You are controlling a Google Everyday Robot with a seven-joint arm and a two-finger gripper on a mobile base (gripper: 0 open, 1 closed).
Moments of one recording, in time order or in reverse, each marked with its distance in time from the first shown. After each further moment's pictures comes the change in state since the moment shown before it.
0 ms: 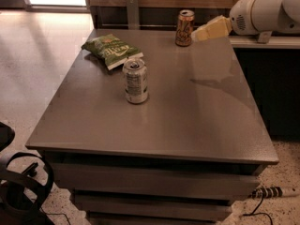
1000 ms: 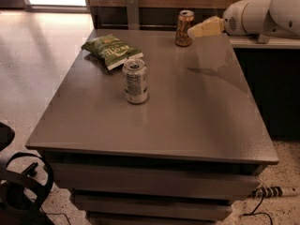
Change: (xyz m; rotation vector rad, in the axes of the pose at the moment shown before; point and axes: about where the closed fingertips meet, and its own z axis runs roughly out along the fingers) arm 0.007 -0.028 0.060 -0.040 -0.076 0.072
